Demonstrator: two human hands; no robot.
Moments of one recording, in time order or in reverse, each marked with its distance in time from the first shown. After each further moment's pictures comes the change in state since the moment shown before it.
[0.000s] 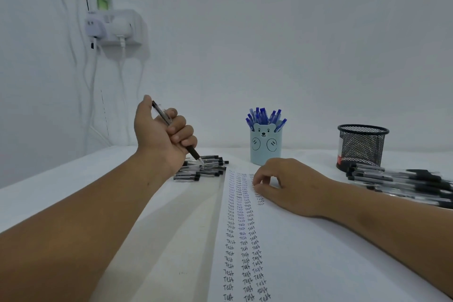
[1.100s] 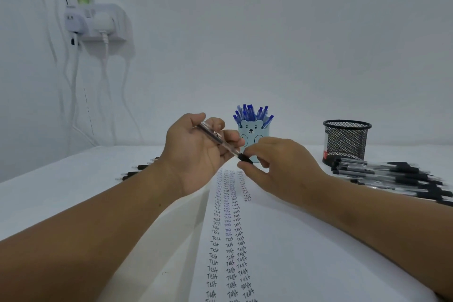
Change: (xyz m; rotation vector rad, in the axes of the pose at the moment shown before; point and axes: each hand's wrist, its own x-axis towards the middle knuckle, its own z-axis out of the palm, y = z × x) left_hand -0.024 -0.046 0.027 0.177 -0.447 -0.250; right_hand -0.002 -0.019 -0.009 -0.155 0.521 -0.164
